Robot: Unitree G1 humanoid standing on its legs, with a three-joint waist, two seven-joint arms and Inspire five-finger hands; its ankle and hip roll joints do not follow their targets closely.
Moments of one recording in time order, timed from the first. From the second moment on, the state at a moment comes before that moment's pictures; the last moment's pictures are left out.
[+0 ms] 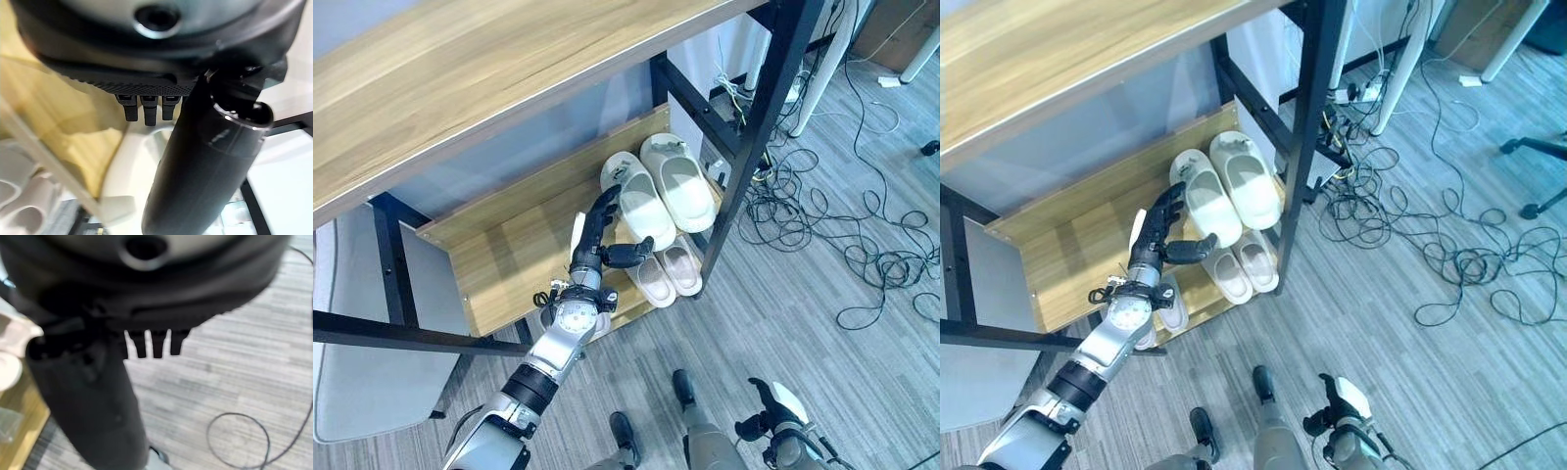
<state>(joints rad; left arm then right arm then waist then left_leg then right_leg) -0.44 0.25 -0.40 0.22 -0.21 -0.08 0.39 -0.05 -0.38 0.35 0.97 -0.29 -0.01 -0.31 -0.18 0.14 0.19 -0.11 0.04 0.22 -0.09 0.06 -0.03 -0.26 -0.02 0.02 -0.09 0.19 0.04</state>
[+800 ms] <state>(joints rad) 0.22 0.45 -0.26 0.00 -0.14 -0.11 0.18 -0.01 -0.26 0.32 1.06 -0.29 -0.03 -0.31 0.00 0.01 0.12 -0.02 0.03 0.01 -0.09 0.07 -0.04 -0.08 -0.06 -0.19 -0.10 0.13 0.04</state>
